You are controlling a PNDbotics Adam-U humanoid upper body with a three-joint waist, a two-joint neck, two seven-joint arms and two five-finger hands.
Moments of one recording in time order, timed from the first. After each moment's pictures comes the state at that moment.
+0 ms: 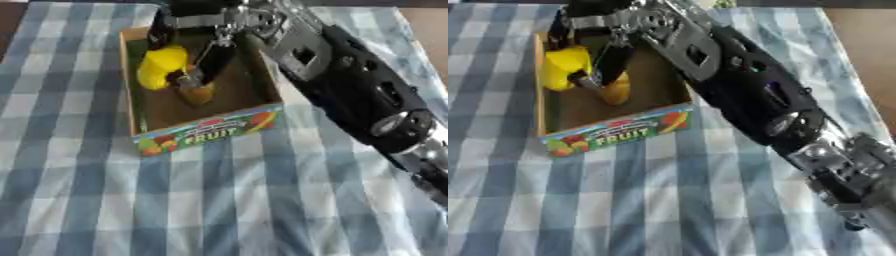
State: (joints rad) left arm -0.33 0.39 0.10 -1.98 -0.27 -0.38 0.70; right arm -1.16 -0.43 0.51 -1.26 0.46 -0.21 0.60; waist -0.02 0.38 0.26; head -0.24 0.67
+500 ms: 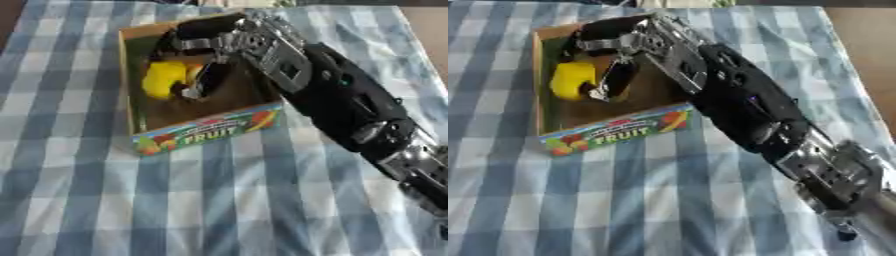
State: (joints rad) left arm -0.33 0.39 0.10 -1.98 -0.27 -0.38 0.69; right arm -1.15 -0.42 0.49 -1.22 0.59 -0.29 0.53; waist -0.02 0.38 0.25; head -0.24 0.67
